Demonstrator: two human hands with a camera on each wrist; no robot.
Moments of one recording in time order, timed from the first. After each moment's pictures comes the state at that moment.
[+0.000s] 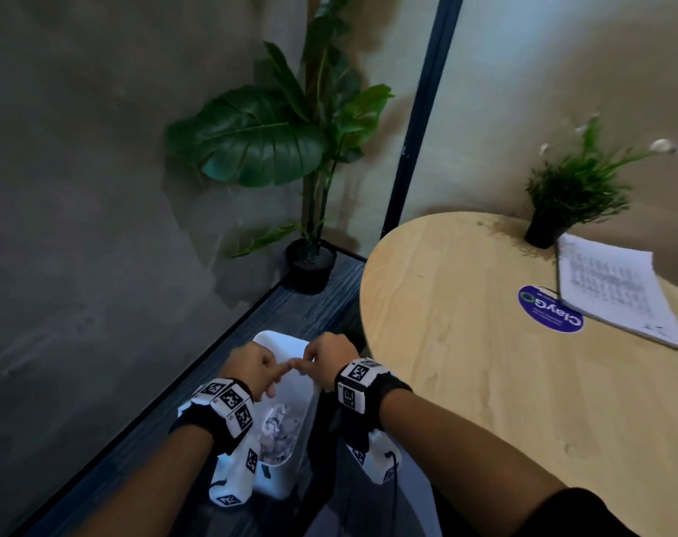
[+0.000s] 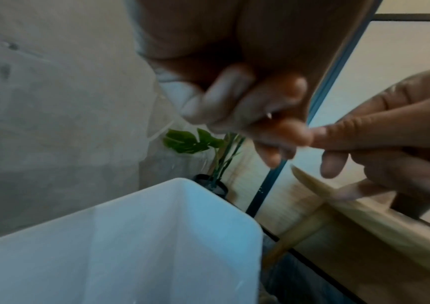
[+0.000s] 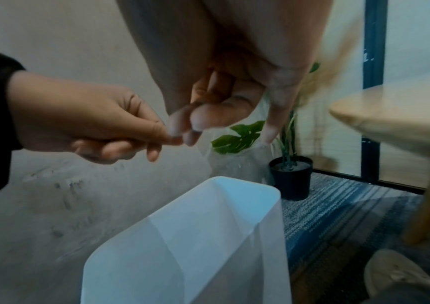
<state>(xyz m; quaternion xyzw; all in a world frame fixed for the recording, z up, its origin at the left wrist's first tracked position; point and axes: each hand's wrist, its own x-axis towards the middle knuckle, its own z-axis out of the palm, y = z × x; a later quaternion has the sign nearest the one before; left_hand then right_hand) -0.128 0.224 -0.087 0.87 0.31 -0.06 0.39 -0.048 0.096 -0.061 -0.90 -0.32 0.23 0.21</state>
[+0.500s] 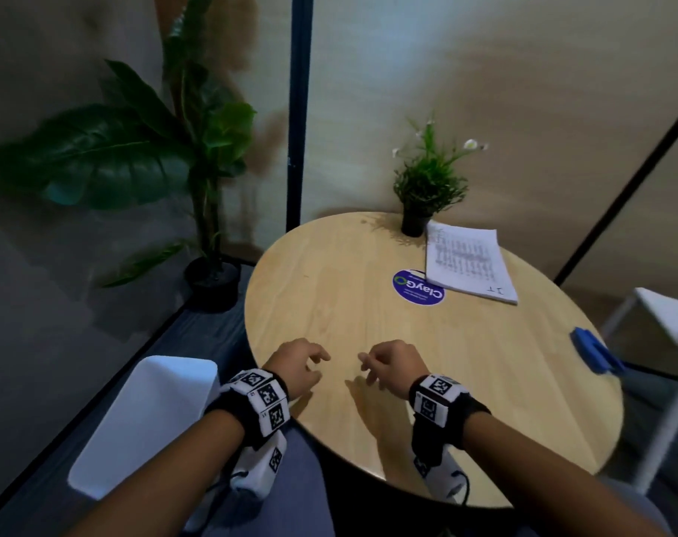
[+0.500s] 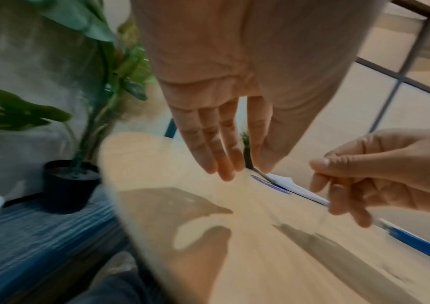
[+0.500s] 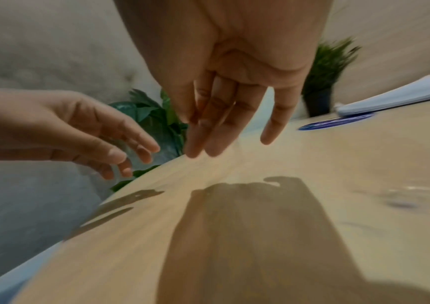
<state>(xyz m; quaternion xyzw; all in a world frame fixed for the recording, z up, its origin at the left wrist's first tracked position) -0.047 0.026 -0.042 0.95 0.00 -0.10 0.30 -0.008 -0.164 -0.031 -0.93 -0.15 0.15 0.29</state>
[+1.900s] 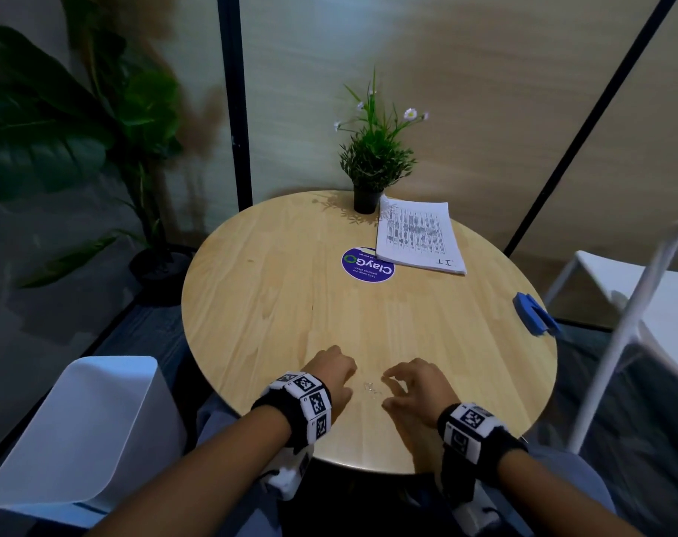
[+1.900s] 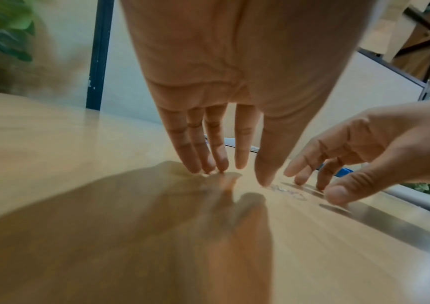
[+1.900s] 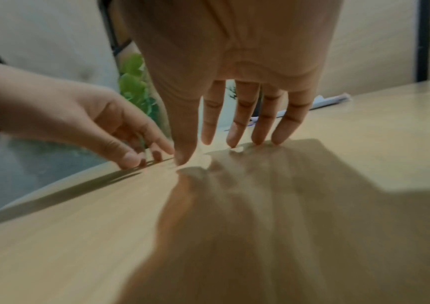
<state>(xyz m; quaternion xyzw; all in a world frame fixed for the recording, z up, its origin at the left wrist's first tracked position) -0.034 -0.109 -0.064 0.96 -0.12 -0.18 0.17 -0.037 -0.294 -0.061 -0.97 -0.07 0.14 0.19</state>
